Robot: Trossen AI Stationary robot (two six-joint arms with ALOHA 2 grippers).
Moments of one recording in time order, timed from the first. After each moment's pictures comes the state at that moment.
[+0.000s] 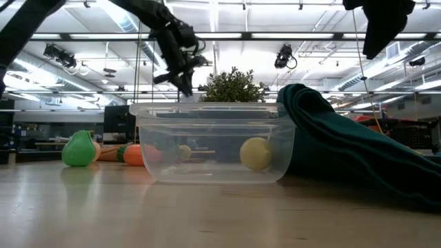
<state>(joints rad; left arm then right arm) 0.82 1.93 1.89 -1.01 0.06 -0.35 0.17 1.04 1.16 -1.41 0.39 0.76</state>
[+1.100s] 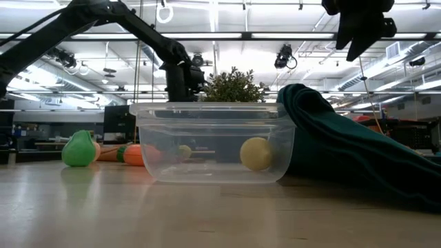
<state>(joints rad) 0.82 2.18 1.89 -1.11 0.08 -0.09 0.17 1.15 1.16 -1.16 0.25 0.95</state>
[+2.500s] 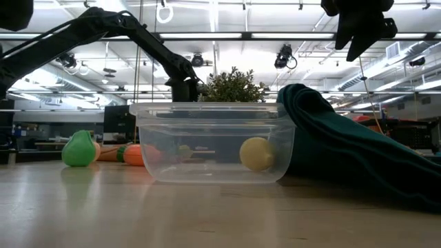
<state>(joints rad) 0.80 2.29 1.89 -1.06 0.09 -0.08 0.17 1.16 1.16 -1.15 0.24 0.98</state>
